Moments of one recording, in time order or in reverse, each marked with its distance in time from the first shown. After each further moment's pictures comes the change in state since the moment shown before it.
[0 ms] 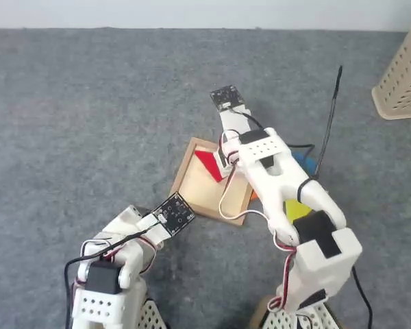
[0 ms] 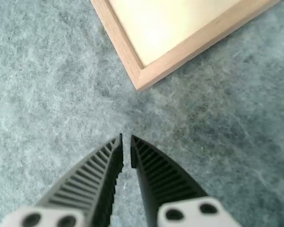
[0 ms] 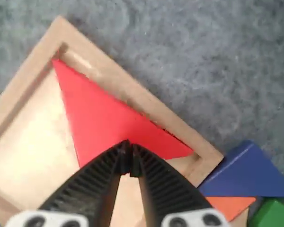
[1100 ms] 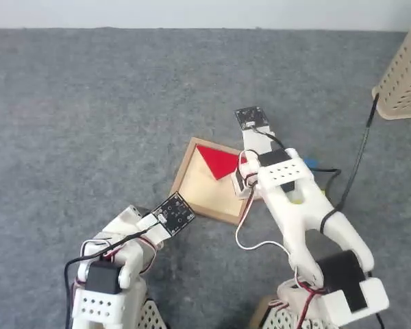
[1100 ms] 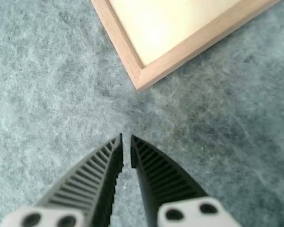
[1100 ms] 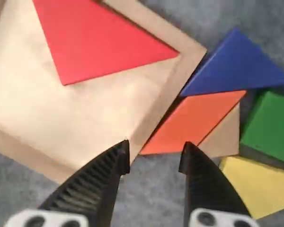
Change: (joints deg) left arm 0.0 0.0 0.0 0.0 0.0; right arm 1.8 -20.4 19.8 6.8 -5.8
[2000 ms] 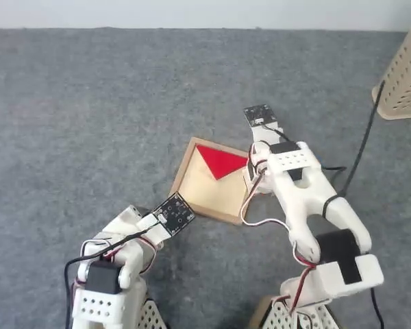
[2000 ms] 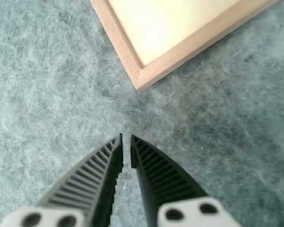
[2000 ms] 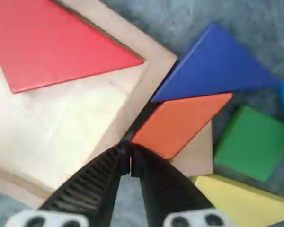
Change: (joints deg) left arm 0.0 0.0 0.0 0.0 -0.2; right arm 7.3 10.7 -5.1 -1.6 8.8
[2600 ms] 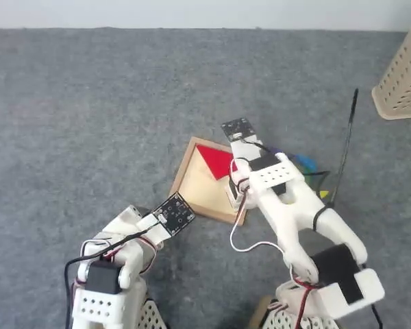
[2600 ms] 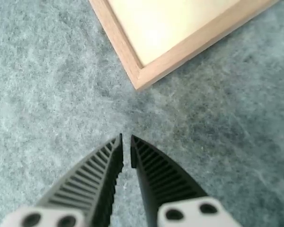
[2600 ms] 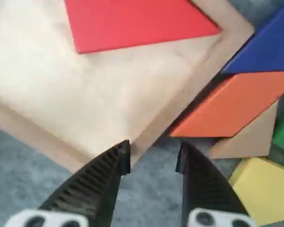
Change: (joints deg) left arm 0.1 0.0 0.0 0.0 0.0; right arm -9.9 -6.7 6.6 1.8 -4.7
